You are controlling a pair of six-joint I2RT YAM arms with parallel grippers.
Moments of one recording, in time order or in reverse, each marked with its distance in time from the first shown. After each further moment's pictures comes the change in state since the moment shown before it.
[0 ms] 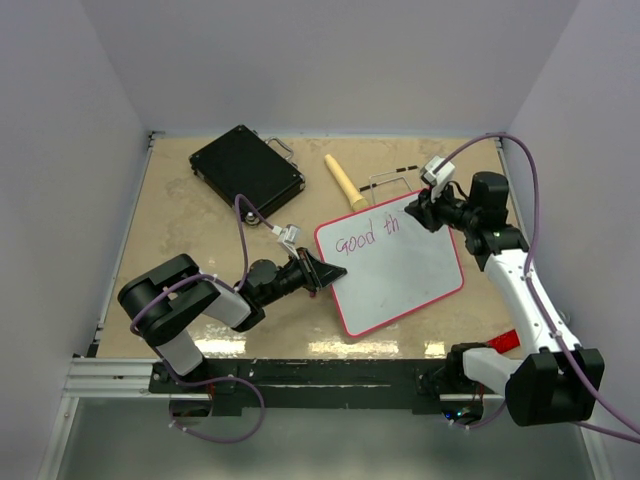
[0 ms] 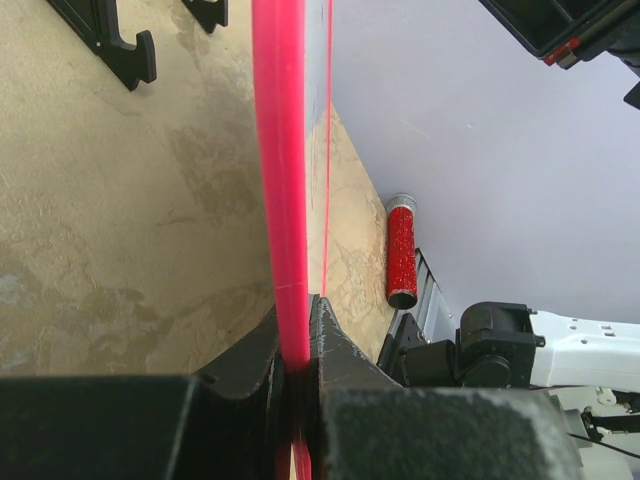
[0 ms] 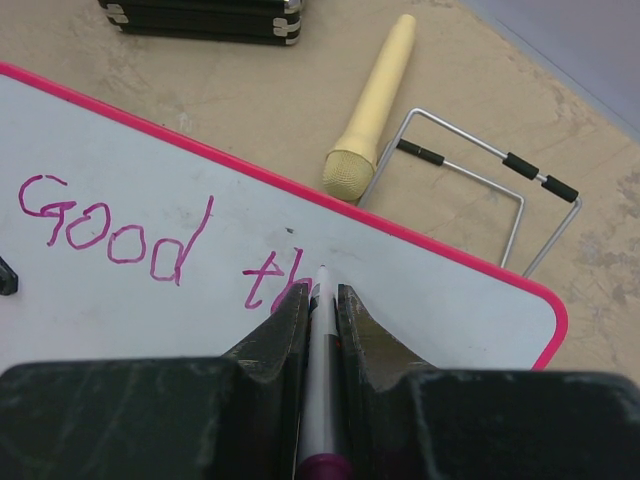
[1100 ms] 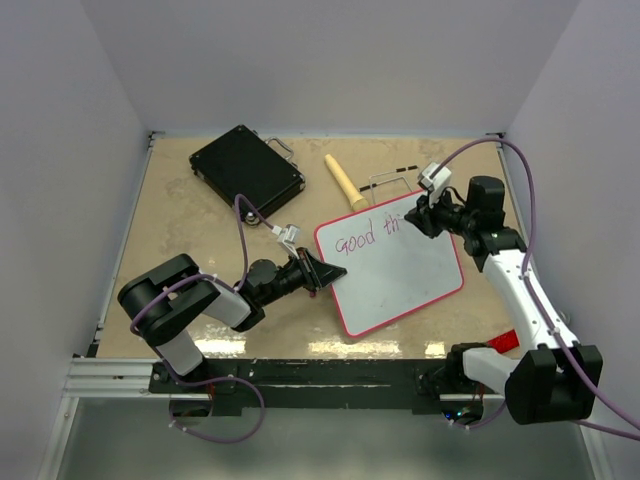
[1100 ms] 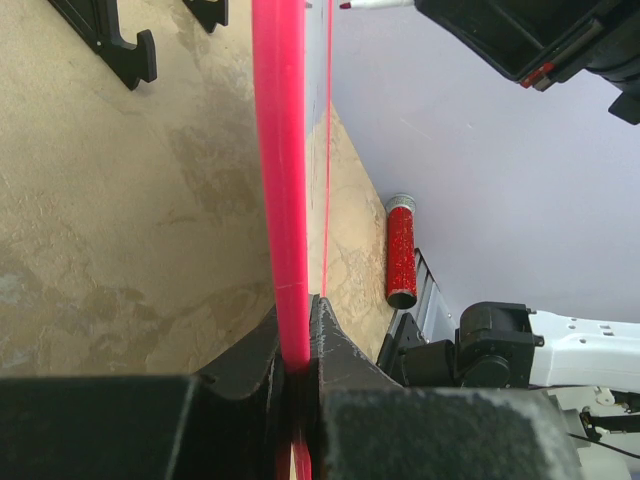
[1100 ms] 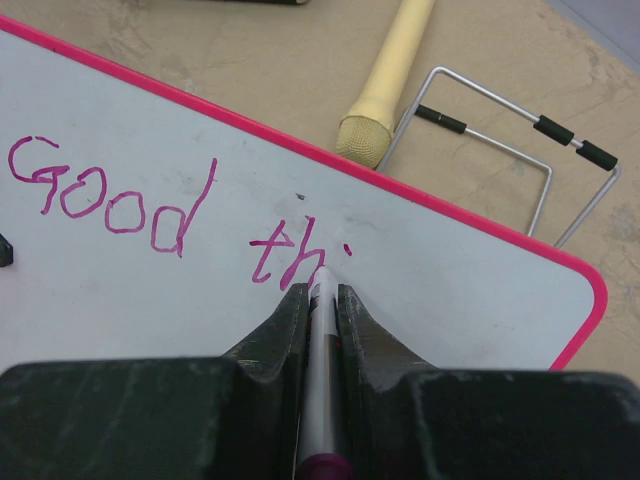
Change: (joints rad) left arm 0.003 0.000 0.000 -0.001 0.003 -0.003; right arm -0.003 0.008 -0.029 -0.032 0.000 -0.023
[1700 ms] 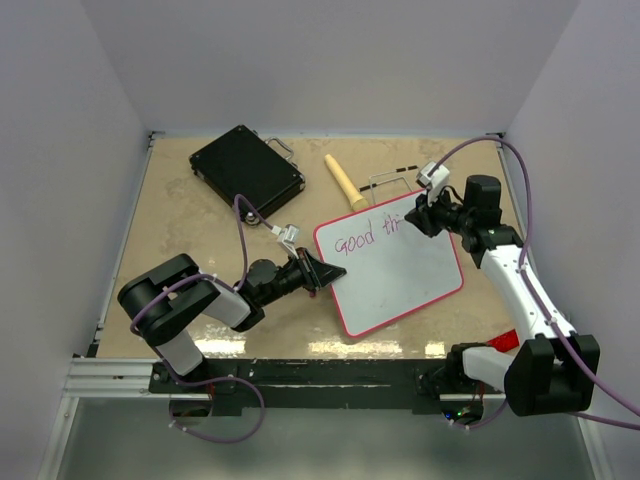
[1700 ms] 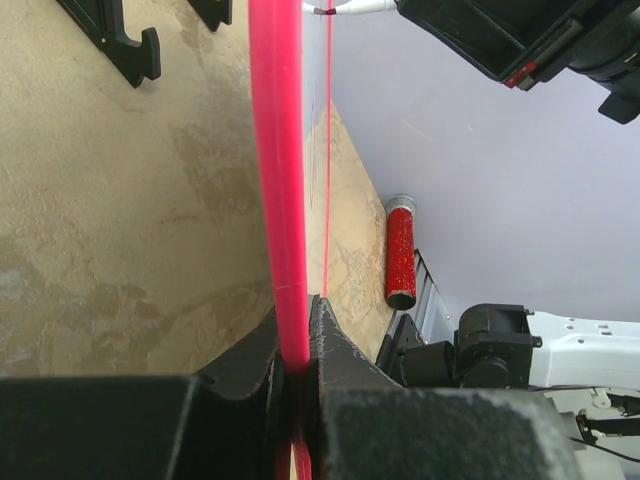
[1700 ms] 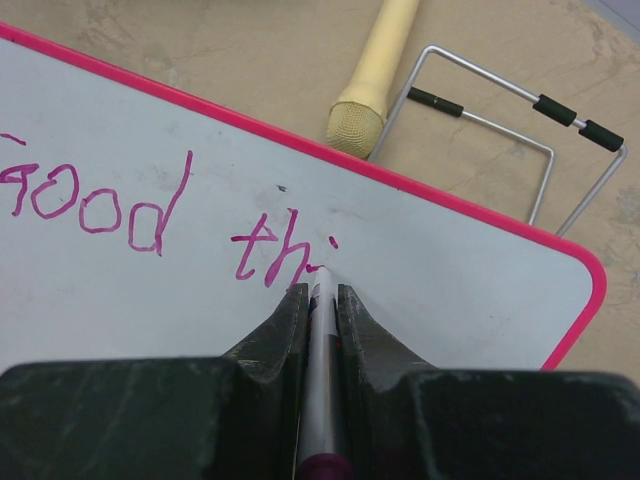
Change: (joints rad) left arm 0.002 0.000 -0.002 -0.003 -0.001 -0.010; right arm 0.000 0.046 0.000 0.005 0.023 0.006
